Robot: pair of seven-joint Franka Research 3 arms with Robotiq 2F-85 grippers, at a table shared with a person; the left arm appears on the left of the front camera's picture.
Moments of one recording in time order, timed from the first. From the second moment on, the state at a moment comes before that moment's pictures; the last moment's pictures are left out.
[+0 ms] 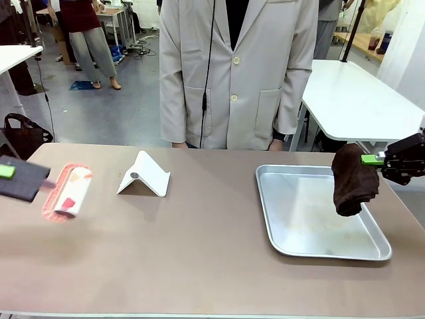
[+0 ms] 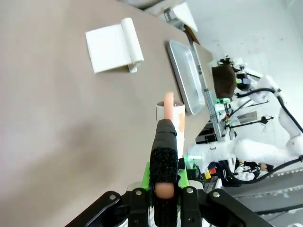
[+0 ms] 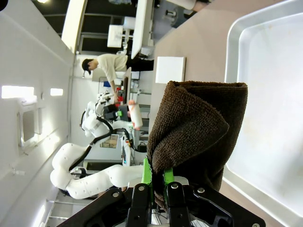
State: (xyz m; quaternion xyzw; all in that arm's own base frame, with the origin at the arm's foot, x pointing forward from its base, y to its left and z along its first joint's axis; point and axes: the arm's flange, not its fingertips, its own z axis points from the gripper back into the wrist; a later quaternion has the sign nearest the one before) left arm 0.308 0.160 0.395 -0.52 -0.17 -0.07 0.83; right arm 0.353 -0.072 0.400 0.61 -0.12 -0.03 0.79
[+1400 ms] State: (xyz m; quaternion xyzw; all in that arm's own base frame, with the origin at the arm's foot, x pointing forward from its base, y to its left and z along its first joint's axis) left arm 0.242 0.210 0.384 -0.54 -0.22 -0.01 0.81; right arm 0.353 -0.072 0.400 0.61 -0.12 -0.03 0.79
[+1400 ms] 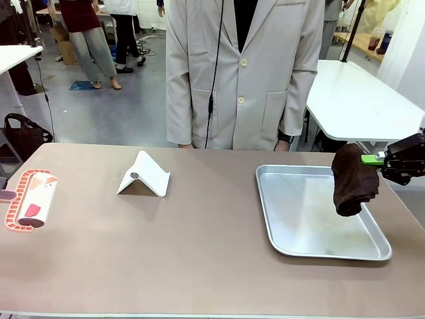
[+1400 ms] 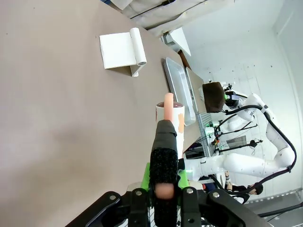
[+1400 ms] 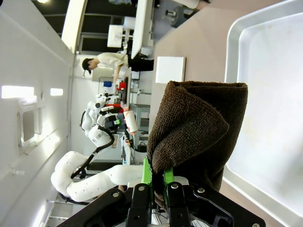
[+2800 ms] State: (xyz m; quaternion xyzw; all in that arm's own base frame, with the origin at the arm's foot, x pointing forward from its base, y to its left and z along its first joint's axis) left arm 0.323 0.124 0.431 -0.52 -0.17 -0.02 0.84; right arm 0.379 -0.017 0.436 0.60 -0.18 -0.04 0.78
